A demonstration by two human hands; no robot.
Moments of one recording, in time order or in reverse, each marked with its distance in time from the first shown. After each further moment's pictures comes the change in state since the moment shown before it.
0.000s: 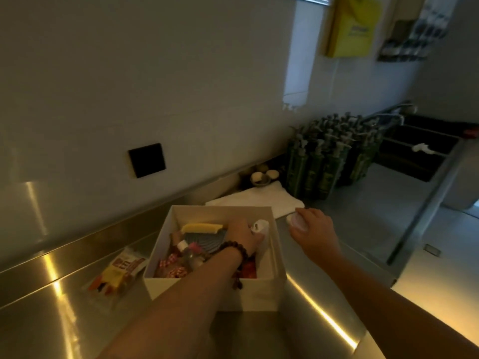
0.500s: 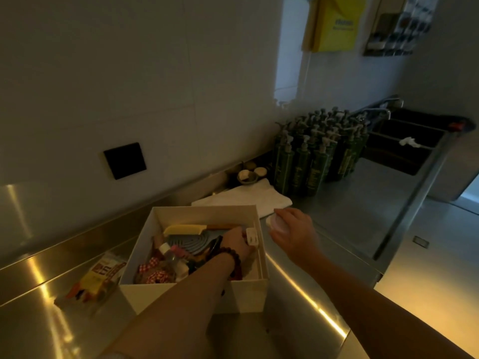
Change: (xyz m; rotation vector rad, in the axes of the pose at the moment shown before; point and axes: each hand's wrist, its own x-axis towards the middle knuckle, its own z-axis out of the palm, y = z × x) left_hand 0.011 -0.001 0.036 0.051 -0.113 -0.020; right_hand -0.003 0.012 0.009 0.079 -0.017 -0.115
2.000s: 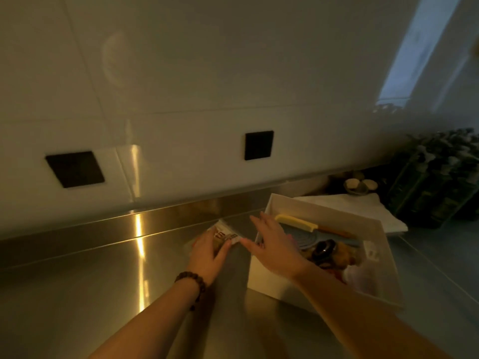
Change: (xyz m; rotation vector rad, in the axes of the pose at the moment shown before) left_hand -0.128 -0.259 -0.148 -0.149 0.536 -0.055; right_hand -0.028 -0.231 0.170 0.003 -0.525 -0.387
